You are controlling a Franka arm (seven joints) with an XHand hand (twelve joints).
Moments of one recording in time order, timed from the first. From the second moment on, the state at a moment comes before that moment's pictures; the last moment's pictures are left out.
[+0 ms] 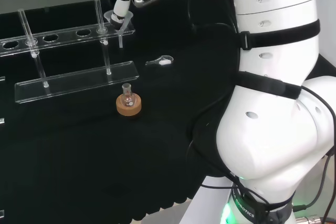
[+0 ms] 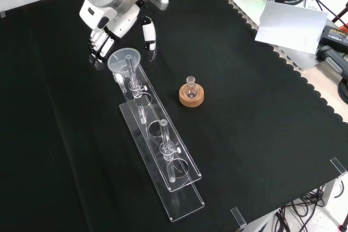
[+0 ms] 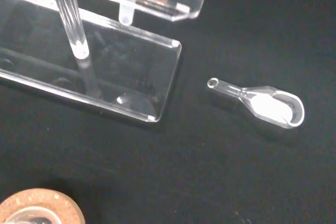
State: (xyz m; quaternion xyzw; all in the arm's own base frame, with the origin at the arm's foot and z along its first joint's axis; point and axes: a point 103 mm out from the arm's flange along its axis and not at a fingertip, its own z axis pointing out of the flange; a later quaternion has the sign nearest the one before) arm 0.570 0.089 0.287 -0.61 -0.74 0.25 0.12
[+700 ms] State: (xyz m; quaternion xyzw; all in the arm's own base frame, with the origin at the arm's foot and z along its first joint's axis) arm 0.568 0.070 0.290 -0.62 -0.74 0.23 0.13
